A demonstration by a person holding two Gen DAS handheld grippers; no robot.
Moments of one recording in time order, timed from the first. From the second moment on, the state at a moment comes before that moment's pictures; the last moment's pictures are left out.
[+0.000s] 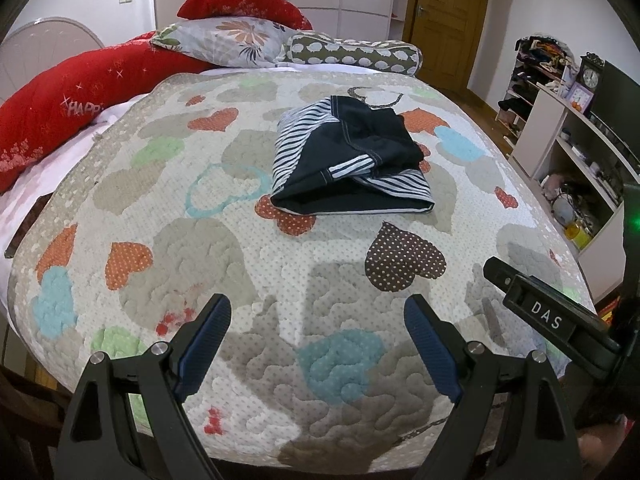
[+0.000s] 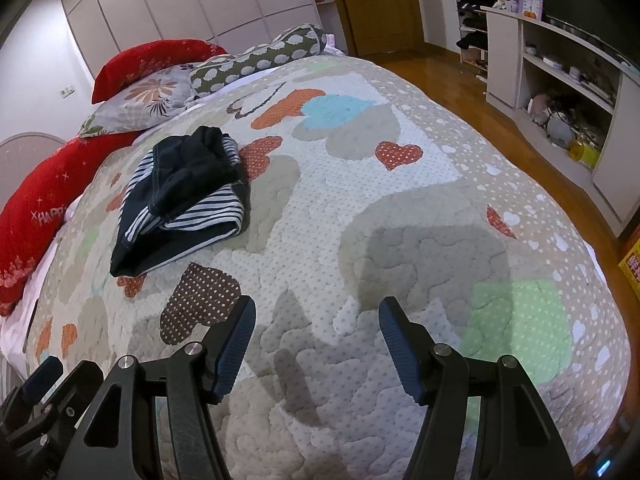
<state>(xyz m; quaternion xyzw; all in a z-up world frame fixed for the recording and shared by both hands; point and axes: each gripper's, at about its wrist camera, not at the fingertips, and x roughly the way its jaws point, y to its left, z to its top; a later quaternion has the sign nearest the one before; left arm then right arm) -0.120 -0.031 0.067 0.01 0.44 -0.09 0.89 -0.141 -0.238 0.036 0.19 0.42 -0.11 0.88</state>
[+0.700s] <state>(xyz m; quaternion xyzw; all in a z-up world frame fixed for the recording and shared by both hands) -0.119 -0.034 0.061 0.01 0.45 -0.10 0.89 -0.141 -0.237 0.035 0.19 0.42 -0.11 0.88</state>
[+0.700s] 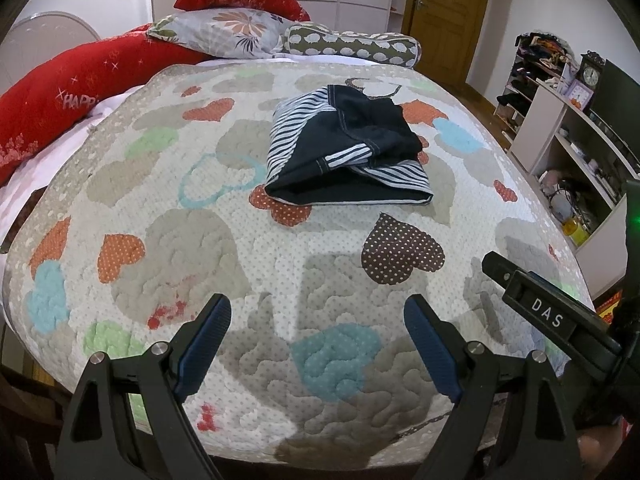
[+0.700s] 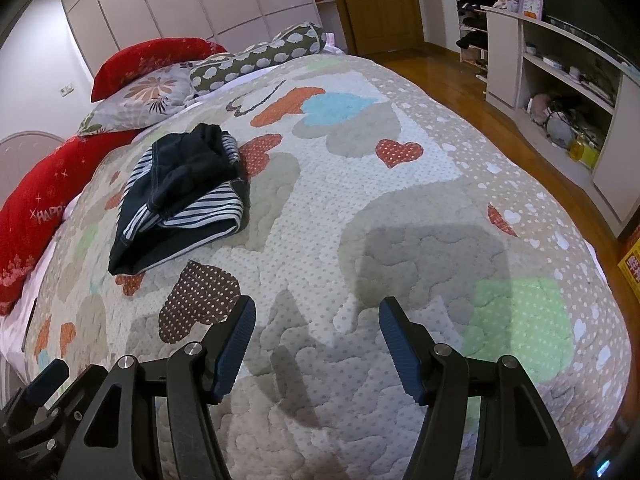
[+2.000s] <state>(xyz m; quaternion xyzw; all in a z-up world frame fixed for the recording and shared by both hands) -0.092 -0.036 0.016 0.00 0.51 -0.08 0.85 -0.135 -0.252 0.027 0.16 0.38 -0.15 0.90</state>
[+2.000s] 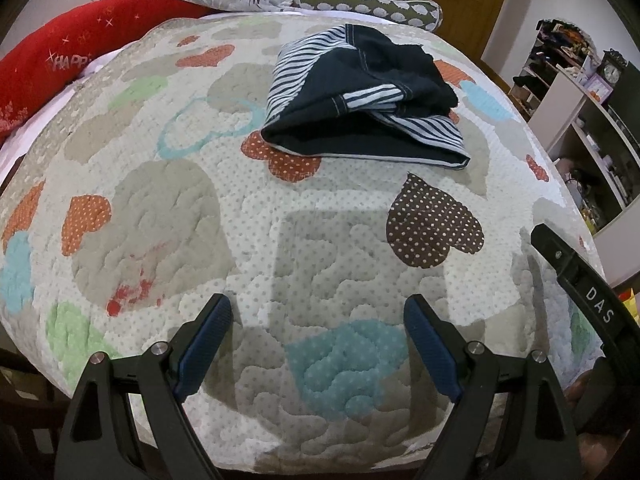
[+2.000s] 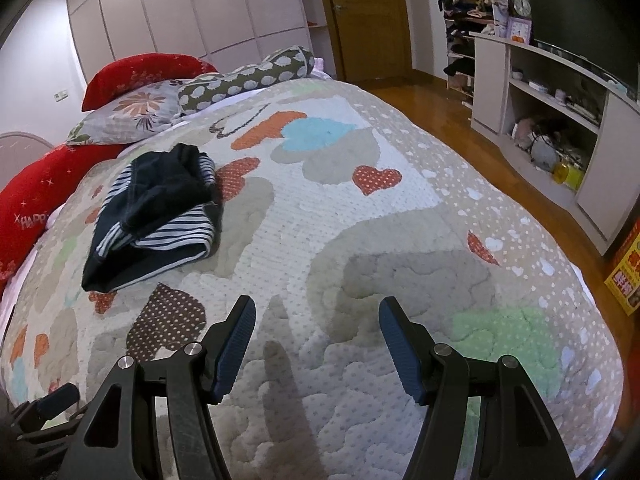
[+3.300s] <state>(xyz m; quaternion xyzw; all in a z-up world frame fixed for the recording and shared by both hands) -0.056 -0.053 0.044 0.00 0.47 -0.10 0.88 -0.137 -0.262 0.035 0.13 0.34 -0.14 0.92</state>
